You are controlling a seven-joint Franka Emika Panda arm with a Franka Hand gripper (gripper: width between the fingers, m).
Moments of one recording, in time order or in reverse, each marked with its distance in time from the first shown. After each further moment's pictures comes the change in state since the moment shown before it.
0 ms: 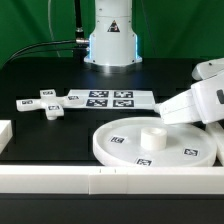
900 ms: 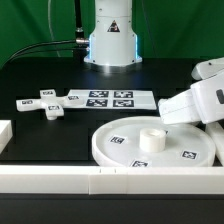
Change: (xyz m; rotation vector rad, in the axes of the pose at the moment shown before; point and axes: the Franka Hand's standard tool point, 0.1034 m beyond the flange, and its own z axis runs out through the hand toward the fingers) arm -0.003 0.002 -0.002 0.004 -0.004 -0.003
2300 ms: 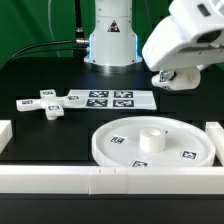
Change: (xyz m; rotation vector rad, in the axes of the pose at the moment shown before) arm -0.055 0.041 -0.064 -0.028 0.440 0.062
